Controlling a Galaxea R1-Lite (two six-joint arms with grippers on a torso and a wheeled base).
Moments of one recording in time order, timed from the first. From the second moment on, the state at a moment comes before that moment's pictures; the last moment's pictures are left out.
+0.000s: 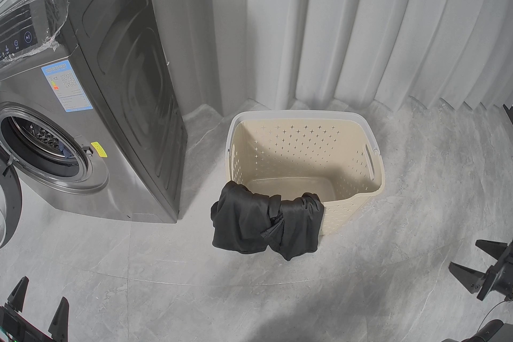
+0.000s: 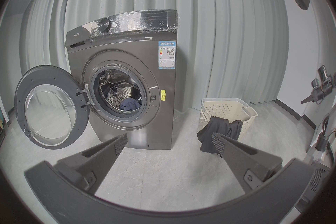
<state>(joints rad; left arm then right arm) 0.00 0.02 -0.02 0.00 0.00 -0.02 0.06 0.66 -0.20 -0.10 0.22 0.02</state>
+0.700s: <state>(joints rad) 0.00 0.02 -0.02 0.00 0.00 -0.02 0.49 1.42 -0.25 -0.65 0.00 0.27</state>
